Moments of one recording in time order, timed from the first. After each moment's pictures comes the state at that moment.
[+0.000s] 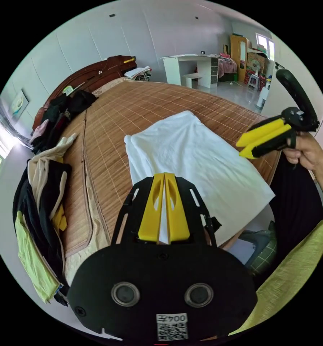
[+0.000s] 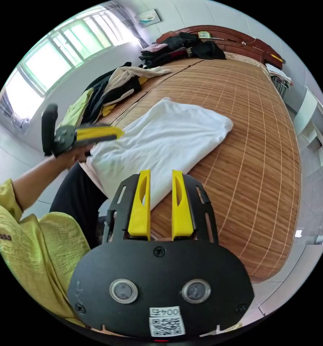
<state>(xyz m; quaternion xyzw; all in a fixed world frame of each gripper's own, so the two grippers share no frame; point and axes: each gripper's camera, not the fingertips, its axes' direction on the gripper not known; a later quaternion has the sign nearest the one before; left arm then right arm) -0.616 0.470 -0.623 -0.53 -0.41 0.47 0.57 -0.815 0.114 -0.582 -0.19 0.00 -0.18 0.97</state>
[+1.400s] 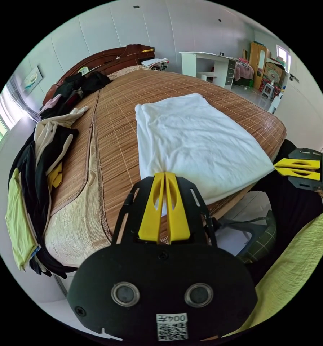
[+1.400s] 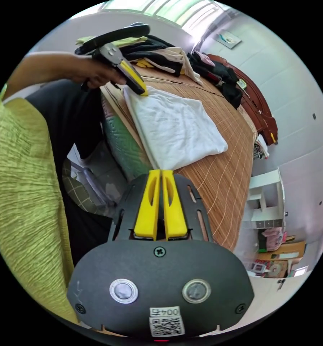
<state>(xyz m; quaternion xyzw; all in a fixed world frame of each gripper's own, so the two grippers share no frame) -0.607 0.435 -0.750 -0.52 -0.46 0.38 0.61 -1.025 0.282 -0.650 -0.14 0.22 -0.45 0.85</state>
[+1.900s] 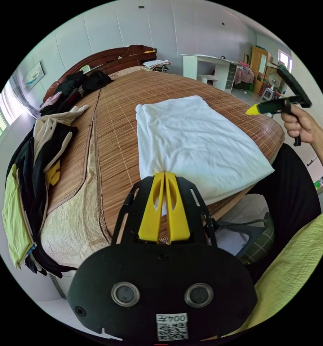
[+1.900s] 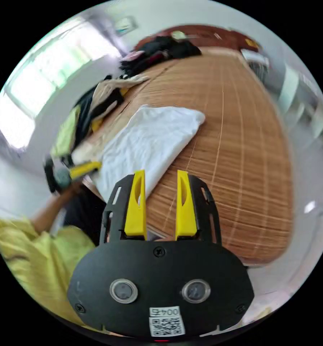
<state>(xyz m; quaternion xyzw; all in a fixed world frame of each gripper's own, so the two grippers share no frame) -0.609 0.423 -0.757 -0.52 -0.46 0.37 0.62 -0.794 0.085 -0.642 -0.18 -0.02 -0.06 0.98</state>
